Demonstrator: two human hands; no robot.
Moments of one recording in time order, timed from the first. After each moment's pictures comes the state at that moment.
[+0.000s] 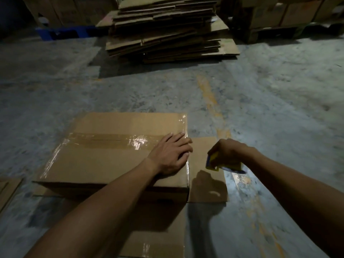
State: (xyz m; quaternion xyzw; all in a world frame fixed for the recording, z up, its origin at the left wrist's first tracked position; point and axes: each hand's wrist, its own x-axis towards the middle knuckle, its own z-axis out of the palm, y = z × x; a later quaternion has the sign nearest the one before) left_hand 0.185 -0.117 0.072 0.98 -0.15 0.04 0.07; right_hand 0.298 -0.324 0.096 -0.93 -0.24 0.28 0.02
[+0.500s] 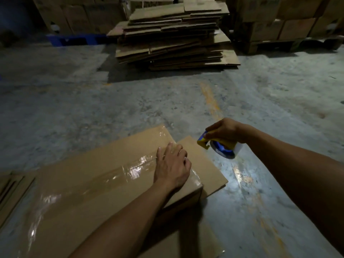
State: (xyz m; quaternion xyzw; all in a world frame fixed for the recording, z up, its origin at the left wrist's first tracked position) left_hand 0.120 -0.149 0.062 0.99 0.10 0.05 0.10; right_hand 0.286 -0.297 0.169 -0.92 -0.21 0.24 0.22
